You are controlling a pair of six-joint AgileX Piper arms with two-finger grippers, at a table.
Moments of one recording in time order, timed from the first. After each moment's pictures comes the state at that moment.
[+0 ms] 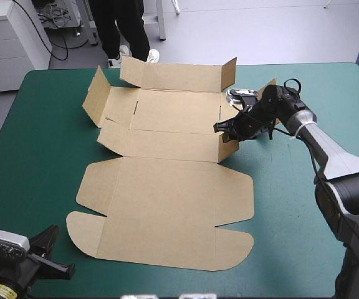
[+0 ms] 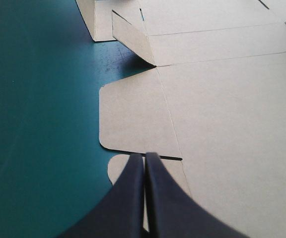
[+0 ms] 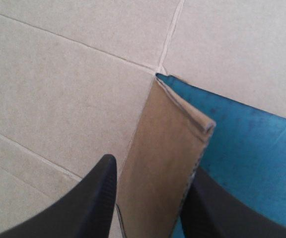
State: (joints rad) left arm -0.28 0.09 -0.41 0.04 0.80 -0.08; right arm 0.23 1.95 -1.65 0.39 0.98 -0.13
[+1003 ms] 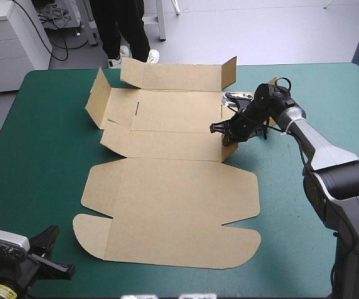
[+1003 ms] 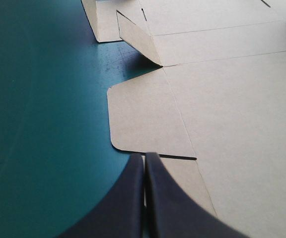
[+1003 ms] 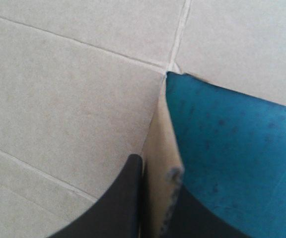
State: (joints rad) left arm -0.28 0.09 -0.41 0.04 0.80 -0.08; right arm 0.23 2.07 -1.76 0.39 1.06 -0.09
